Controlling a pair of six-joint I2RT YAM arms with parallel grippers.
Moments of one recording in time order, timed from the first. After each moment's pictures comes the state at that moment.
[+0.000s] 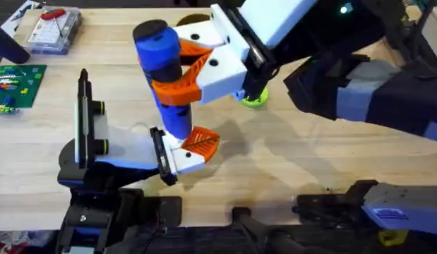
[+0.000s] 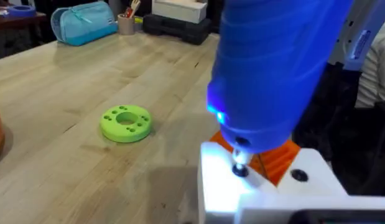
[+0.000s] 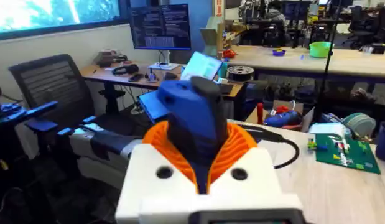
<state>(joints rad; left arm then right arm) -0.06 0.02 0.01 -0.12 1.16 -0.03 0.69 1.47 0.89 1.08 -1.24 0.49</state>
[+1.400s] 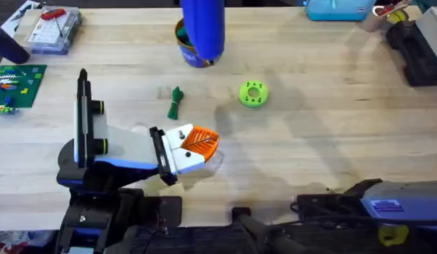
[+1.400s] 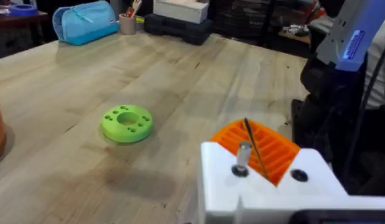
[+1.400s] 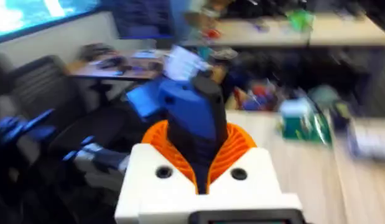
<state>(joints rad) -0.06 0.02 0.01 -0.12 1.16 -0.03 0.47 1.53 1.66 -0.13 -1.39 0.13</state>
